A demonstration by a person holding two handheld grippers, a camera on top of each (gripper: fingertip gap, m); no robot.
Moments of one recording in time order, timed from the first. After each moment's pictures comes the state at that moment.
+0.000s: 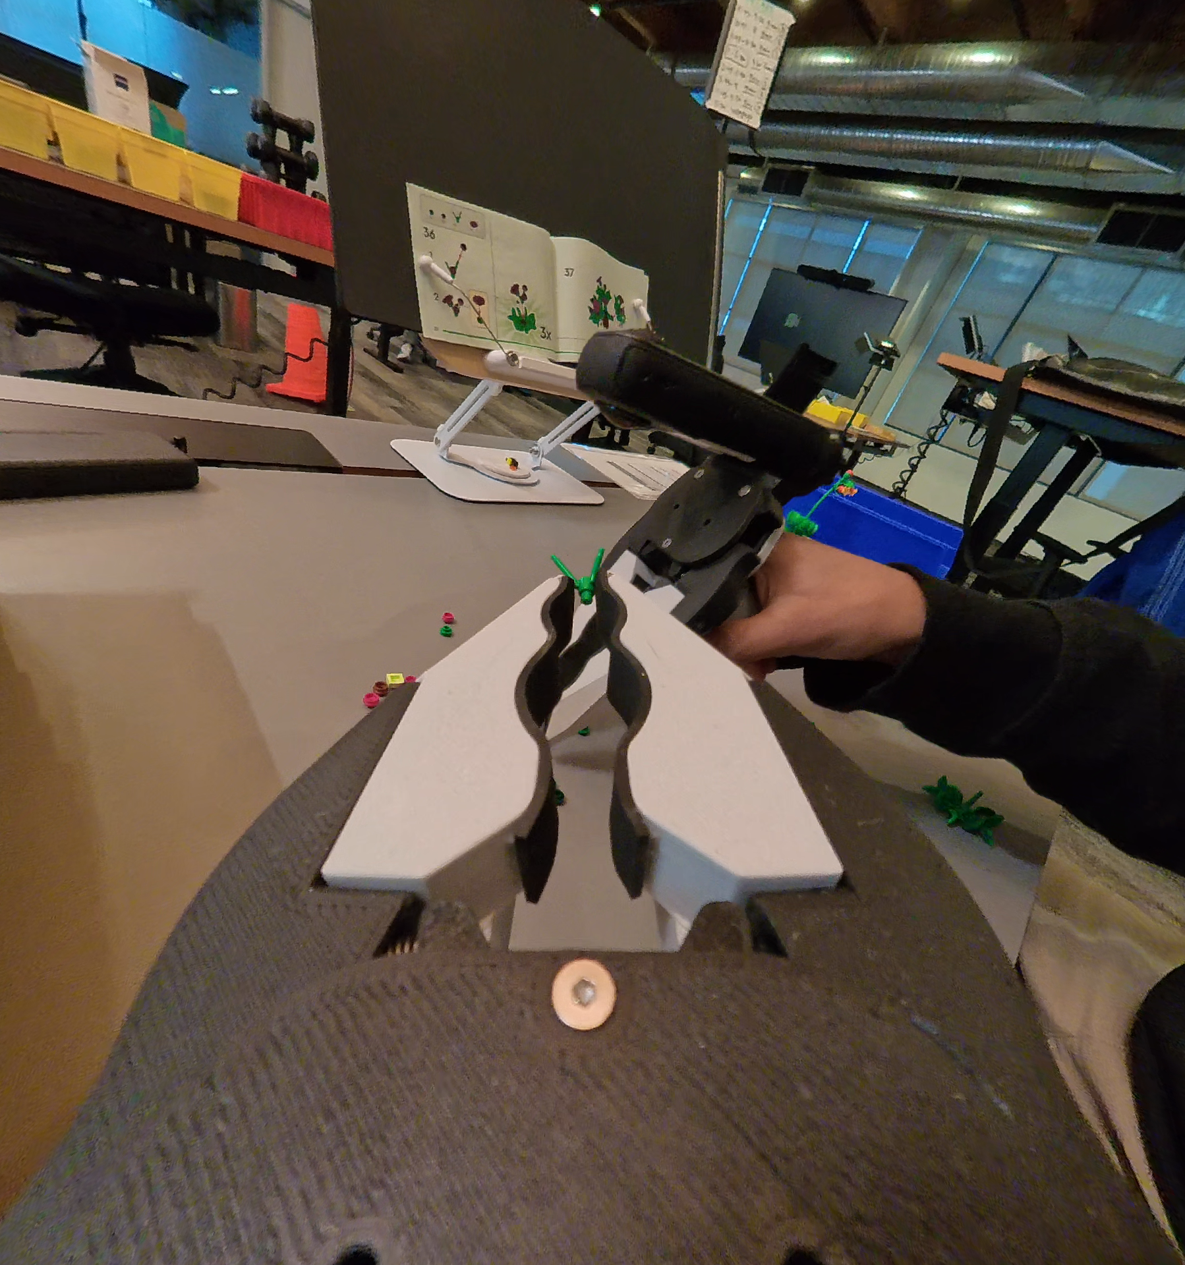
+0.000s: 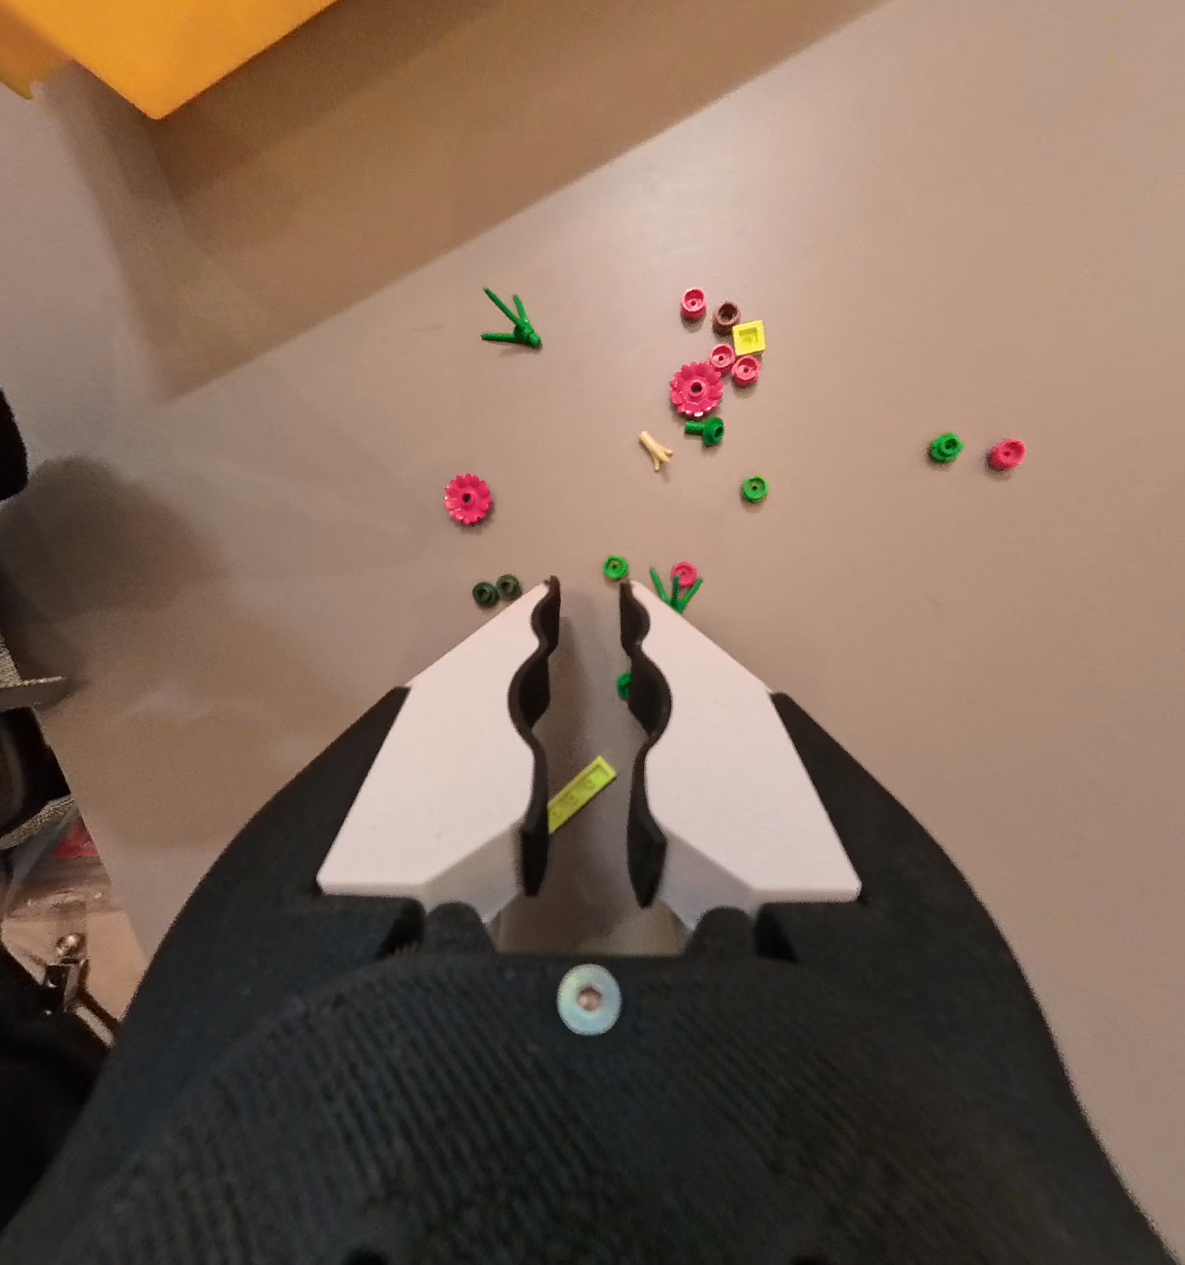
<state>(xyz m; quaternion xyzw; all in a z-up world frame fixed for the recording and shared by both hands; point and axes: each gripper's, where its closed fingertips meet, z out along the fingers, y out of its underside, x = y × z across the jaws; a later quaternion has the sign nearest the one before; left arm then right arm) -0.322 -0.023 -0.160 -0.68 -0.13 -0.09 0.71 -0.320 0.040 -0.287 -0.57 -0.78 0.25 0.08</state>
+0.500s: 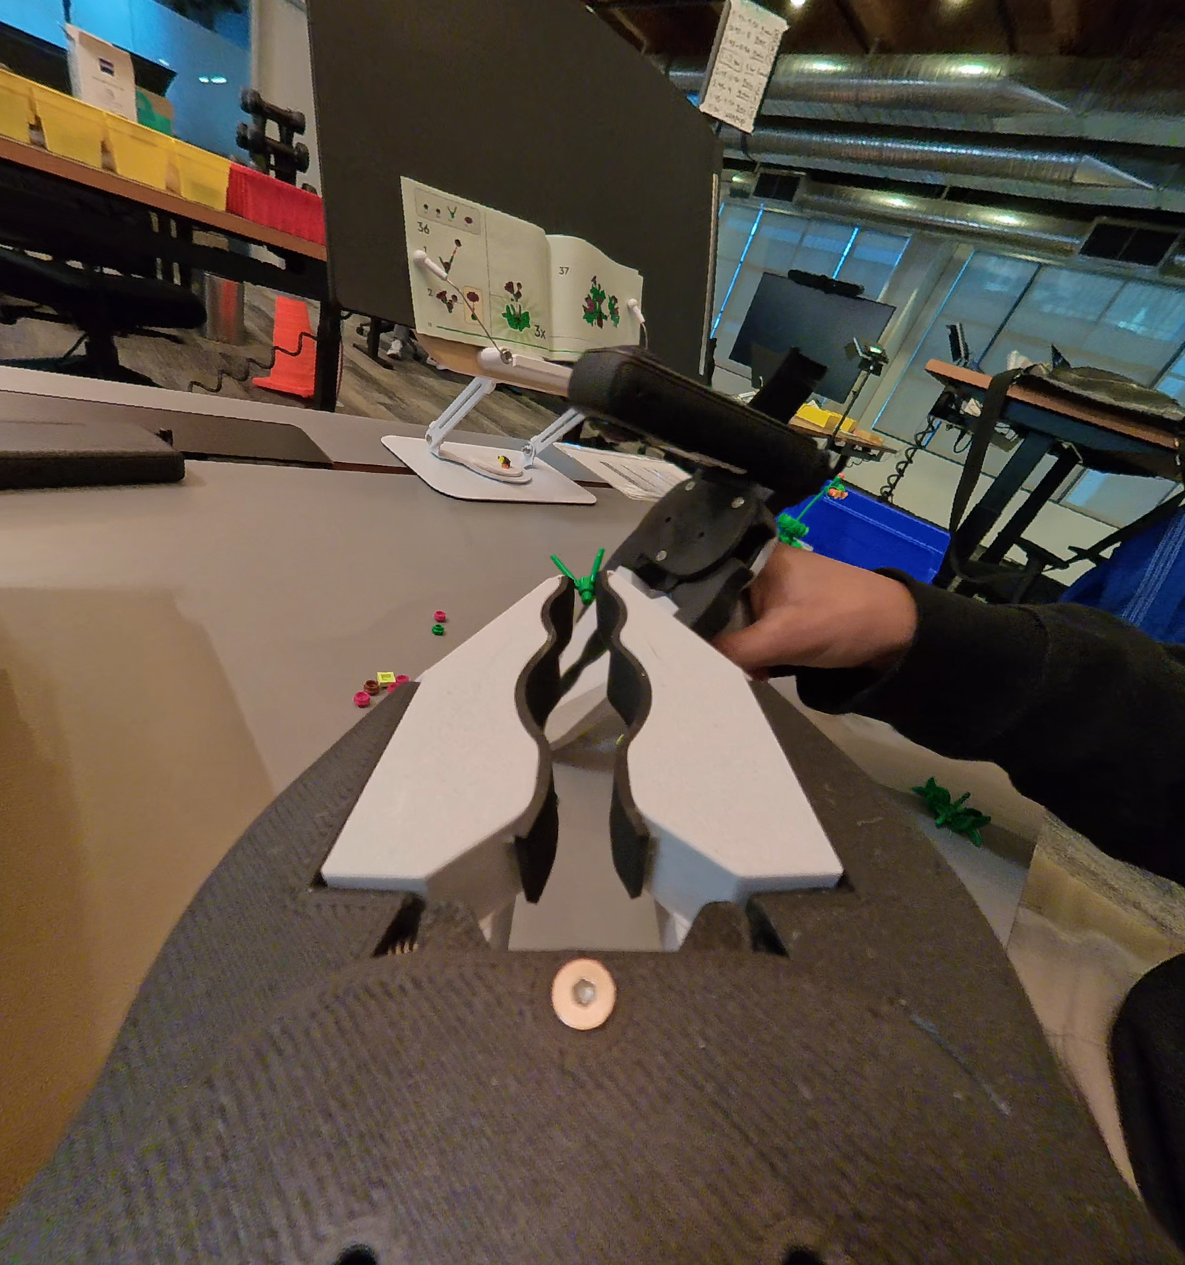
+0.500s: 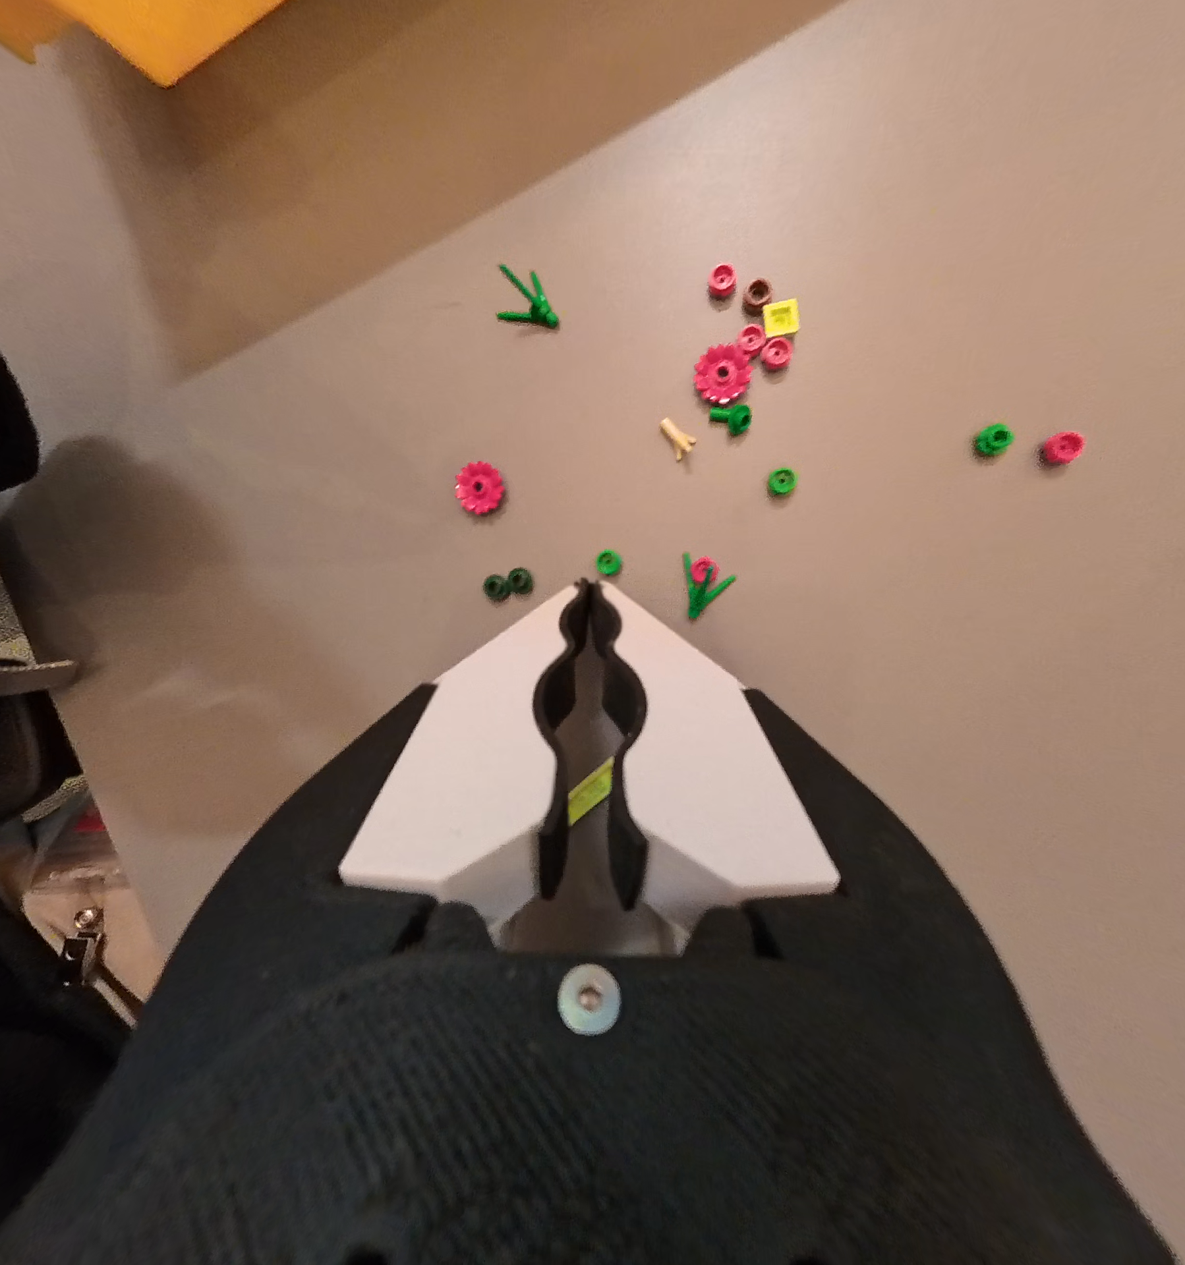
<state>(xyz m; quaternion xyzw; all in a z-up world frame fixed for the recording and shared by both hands) -0.322 -0.022 -0.161 -0.68 -0.13 -0.10 0.71 -0.316 0.035 -0.293 -0.56 -0.79 0.25 0.06</state>
